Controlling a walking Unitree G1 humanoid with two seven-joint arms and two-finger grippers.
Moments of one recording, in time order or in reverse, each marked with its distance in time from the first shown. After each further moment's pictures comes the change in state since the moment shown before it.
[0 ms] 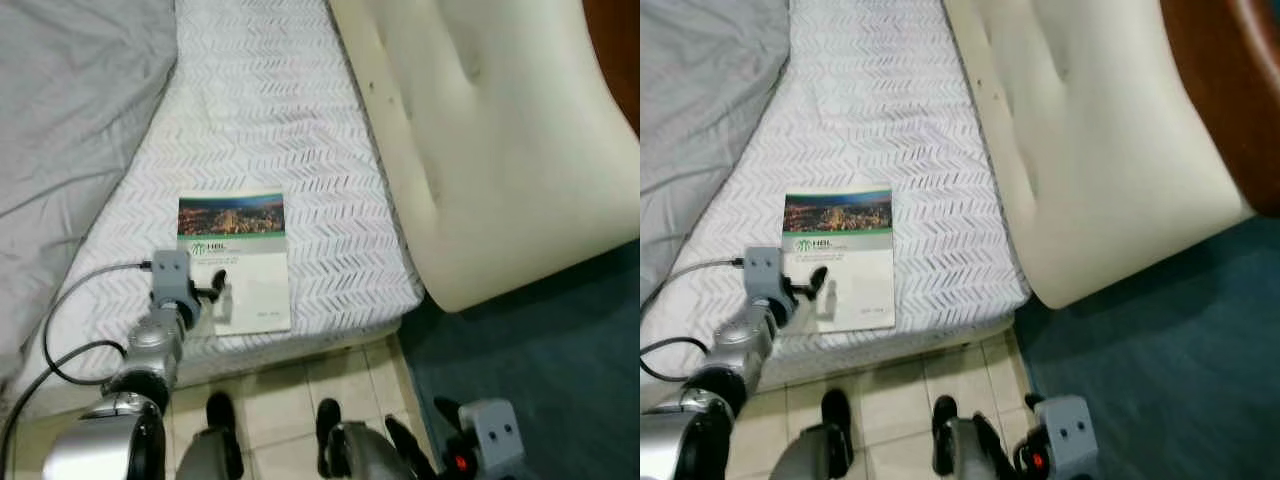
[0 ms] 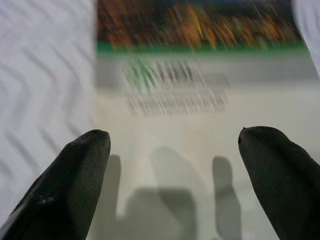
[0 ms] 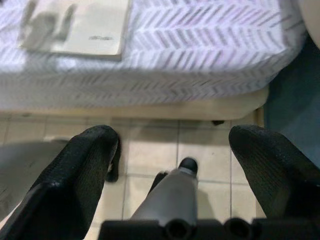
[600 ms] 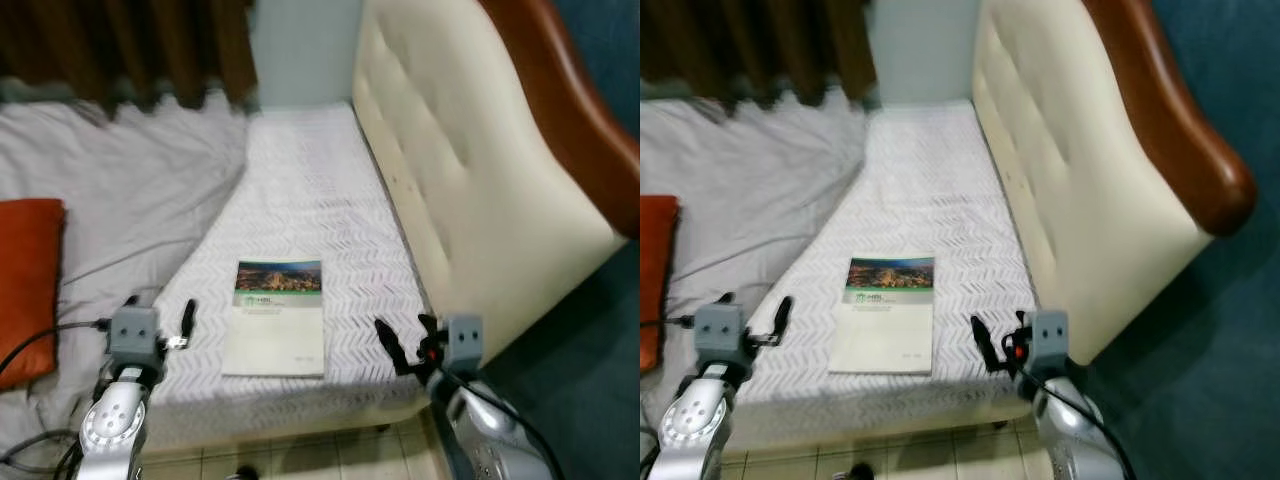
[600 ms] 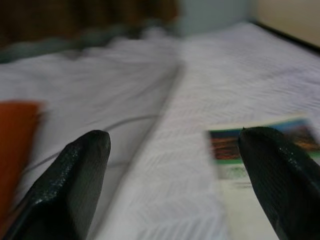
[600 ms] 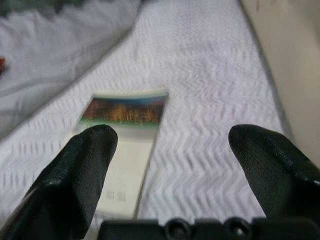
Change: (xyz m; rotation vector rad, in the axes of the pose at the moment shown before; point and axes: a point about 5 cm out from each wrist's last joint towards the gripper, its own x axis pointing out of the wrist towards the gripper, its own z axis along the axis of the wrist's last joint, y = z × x) left arm -0.087 0.028 -0.021 0.147 -0.277 0.150; right arm 0.098 -0.037 0.040 0.092 -0.231 -0.091
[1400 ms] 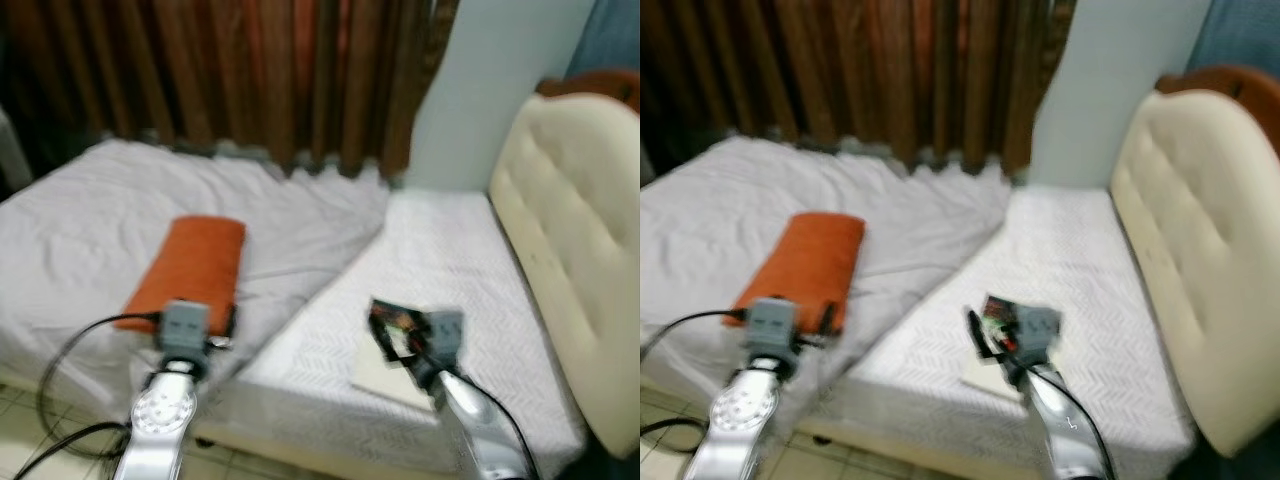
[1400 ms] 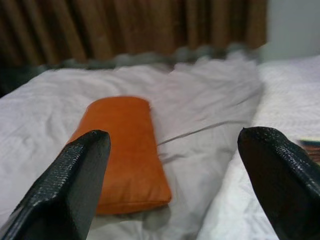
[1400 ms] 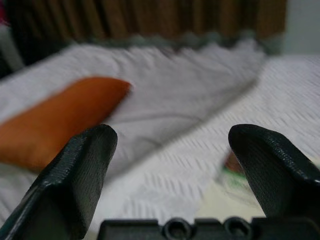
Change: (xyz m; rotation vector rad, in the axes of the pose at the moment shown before) left arm 0.015 -0.062 0.013 -0.014 0.069 -0.173; right arm 0.017 -0.006 -0.024 0.000 0.012 -0.024
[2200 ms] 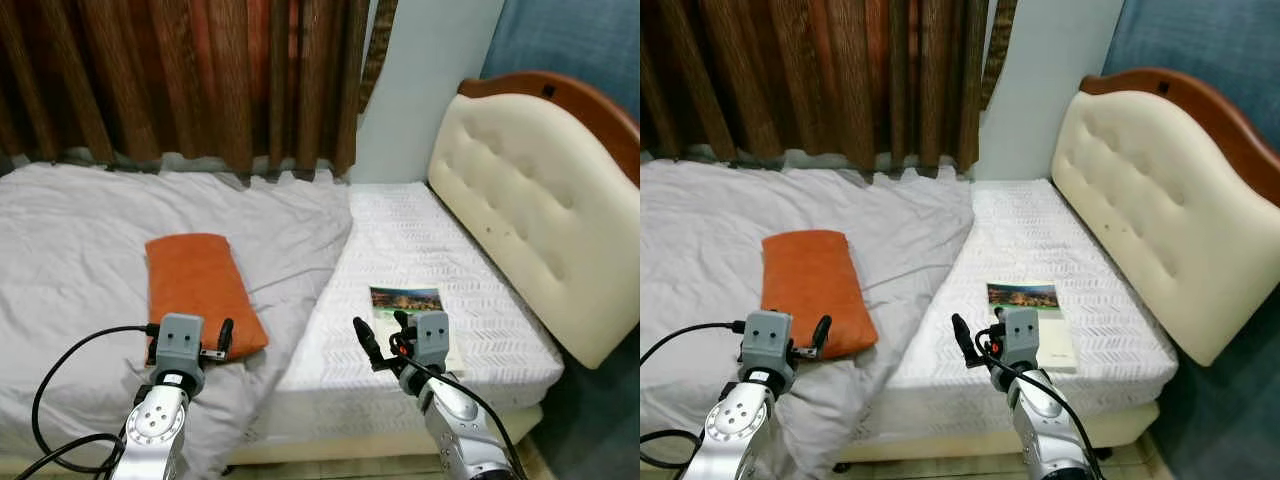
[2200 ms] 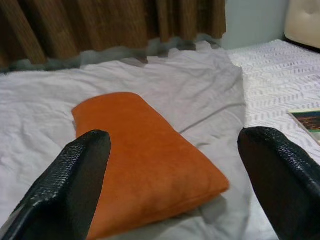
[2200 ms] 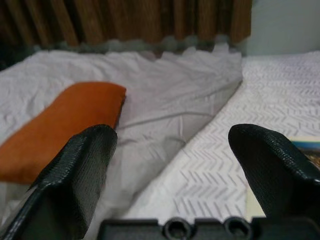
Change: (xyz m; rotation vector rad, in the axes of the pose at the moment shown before) left arm -0.005 0.010 -0.014 -0.005 0.056 0.035; right arm 0.013 0.017 0.002 -0.036 -0.030 0.074
